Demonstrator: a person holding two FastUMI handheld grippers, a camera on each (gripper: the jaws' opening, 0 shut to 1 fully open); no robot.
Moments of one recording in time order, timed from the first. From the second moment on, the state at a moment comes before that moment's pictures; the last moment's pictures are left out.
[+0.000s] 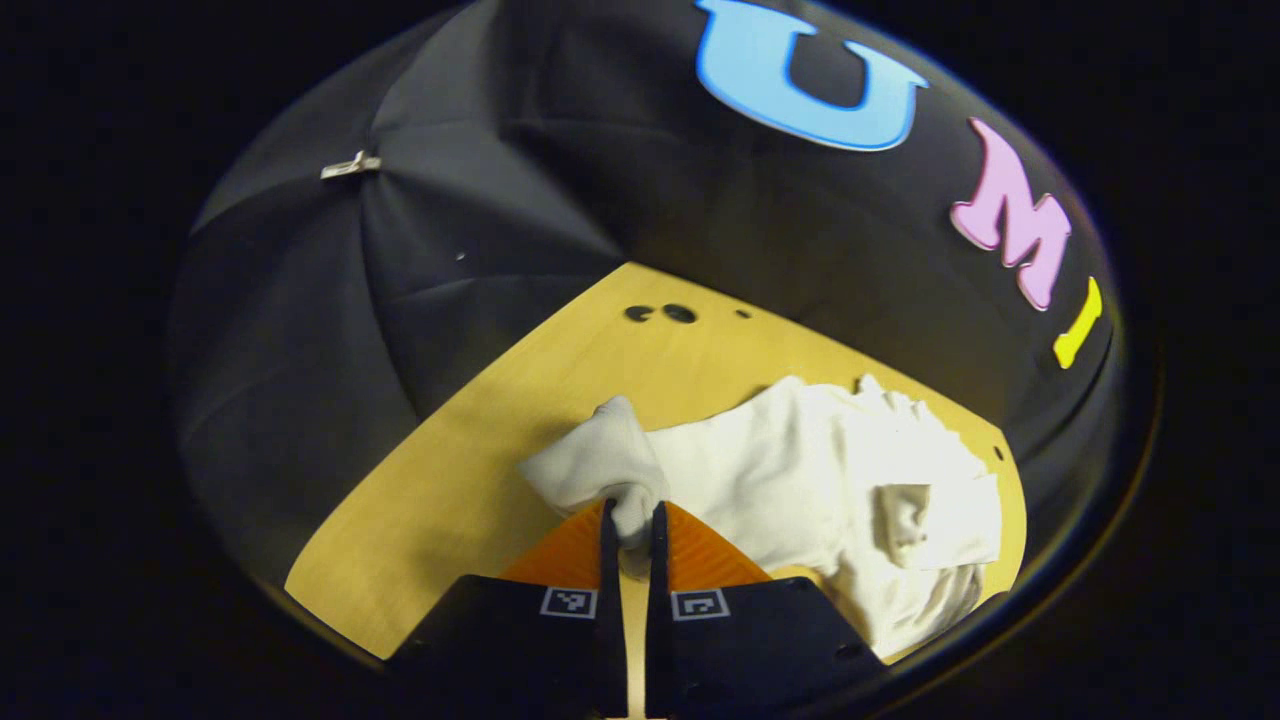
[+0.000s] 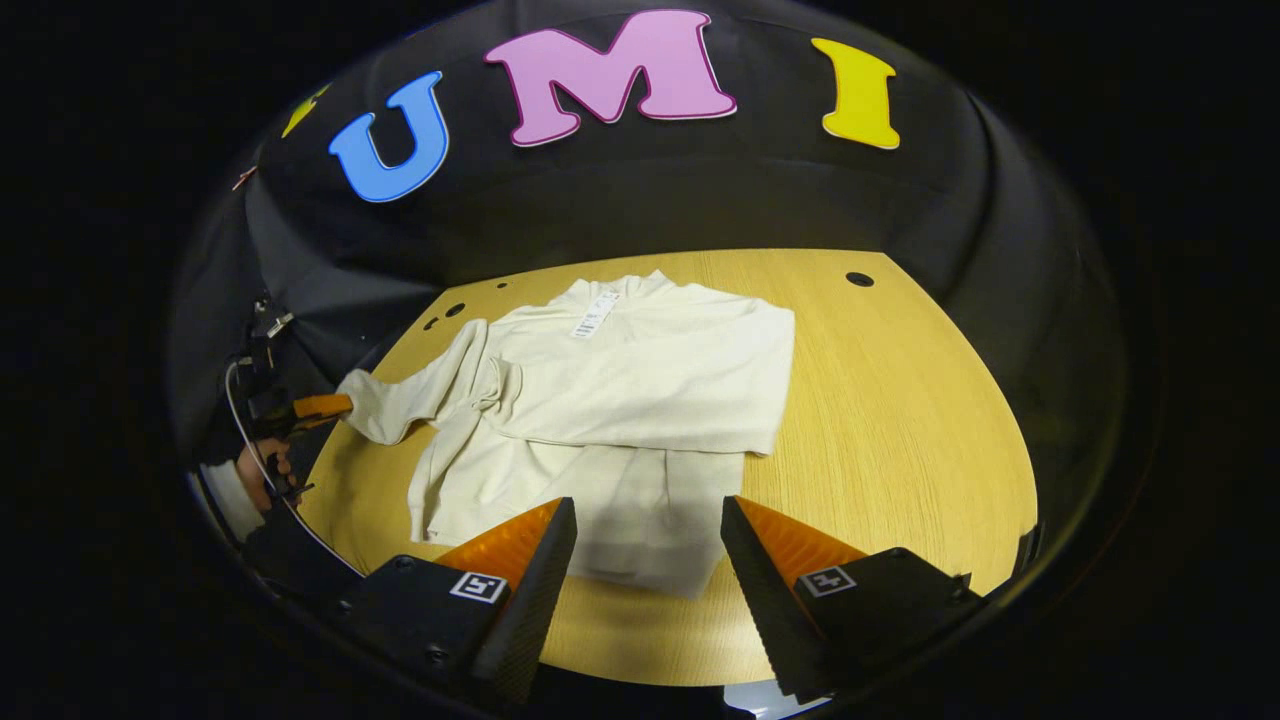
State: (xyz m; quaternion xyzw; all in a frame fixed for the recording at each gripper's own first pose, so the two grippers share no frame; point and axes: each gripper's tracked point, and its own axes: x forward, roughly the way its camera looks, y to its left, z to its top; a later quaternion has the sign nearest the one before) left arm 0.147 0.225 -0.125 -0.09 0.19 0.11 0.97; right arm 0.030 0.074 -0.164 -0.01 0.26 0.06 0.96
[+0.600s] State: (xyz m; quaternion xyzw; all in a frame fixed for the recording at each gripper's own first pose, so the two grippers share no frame) left arm 0.184 0.009 -0.114 -0.07 0.18 -0.03 0.98; right arm 0.036 0.046 -0.181 0.02 0.29 0.07 0.96
